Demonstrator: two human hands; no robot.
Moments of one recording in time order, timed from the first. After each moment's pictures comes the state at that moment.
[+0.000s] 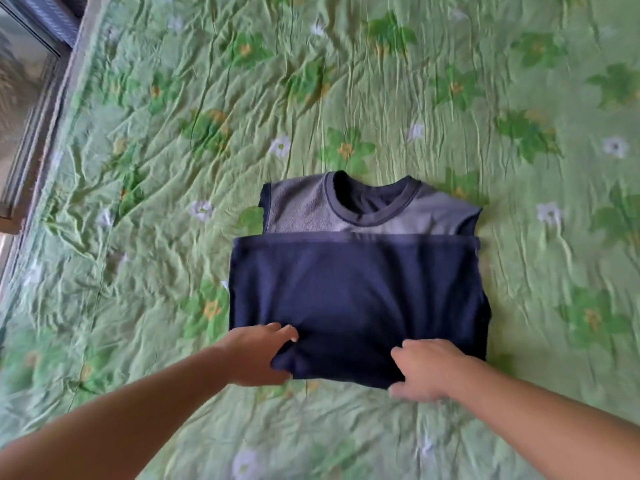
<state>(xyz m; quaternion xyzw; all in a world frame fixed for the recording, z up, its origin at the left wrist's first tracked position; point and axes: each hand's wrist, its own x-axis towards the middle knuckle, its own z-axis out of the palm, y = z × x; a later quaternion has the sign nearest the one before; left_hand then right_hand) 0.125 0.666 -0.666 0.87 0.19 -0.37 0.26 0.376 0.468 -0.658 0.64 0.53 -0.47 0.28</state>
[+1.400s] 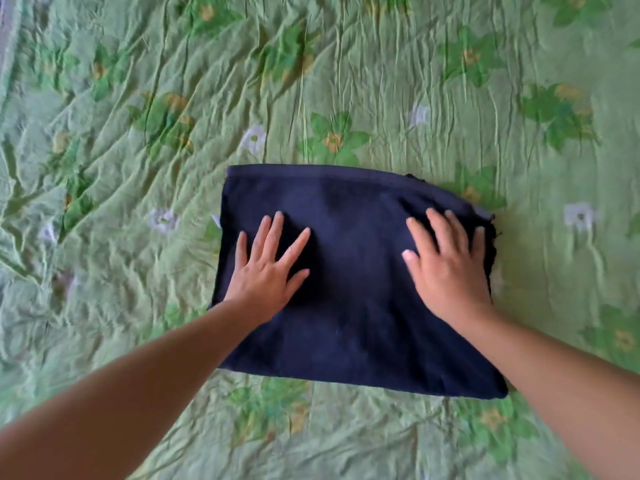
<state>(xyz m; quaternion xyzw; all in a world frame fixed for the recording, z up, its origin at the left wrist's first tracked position) 0.235 0.730 -0.738 0.94 0.31 -0.13 0.10 0.485 0.543 -0.716 0.86 0.50 -0.06 -0.02</state>
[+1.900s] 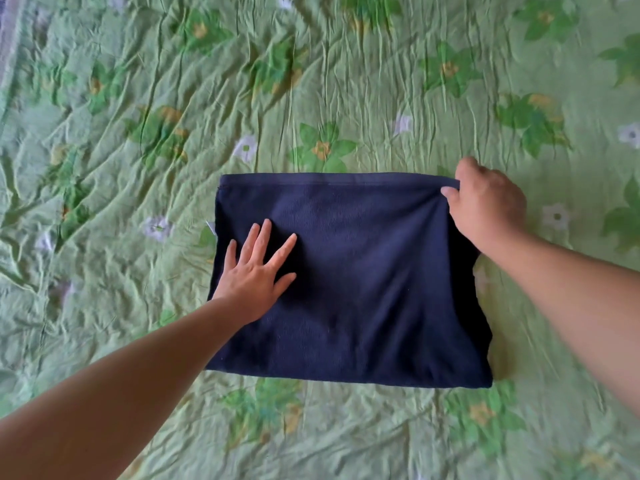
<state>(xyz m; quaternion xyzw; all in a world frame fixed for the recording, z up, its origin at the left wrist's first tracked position) 0.231 0.740 -0.740 0.93 0.32 -0.17 0.11 0.586 0.588 -0.679 0.92 0.40 -0.03 -0.03</state>
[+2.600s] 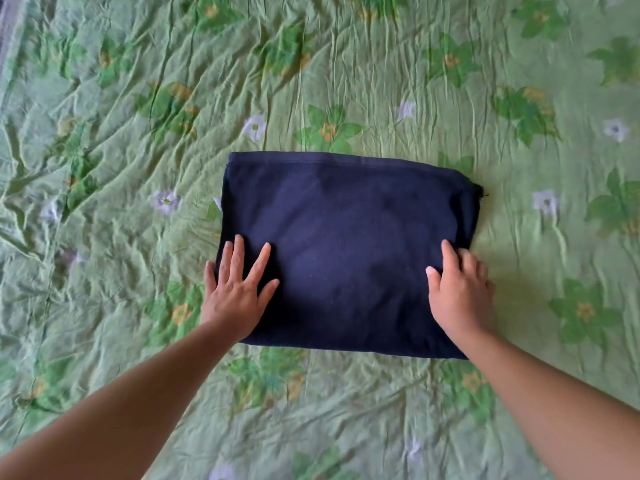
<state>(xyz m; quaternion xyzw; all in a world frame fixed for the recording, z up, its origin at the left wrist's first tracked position) 0.161 0.693 -0.746 0.88 0.43 -0.14 0.16 0.457 0.472 -0.724 0.95 0.29 -0.12 -0.06</state>
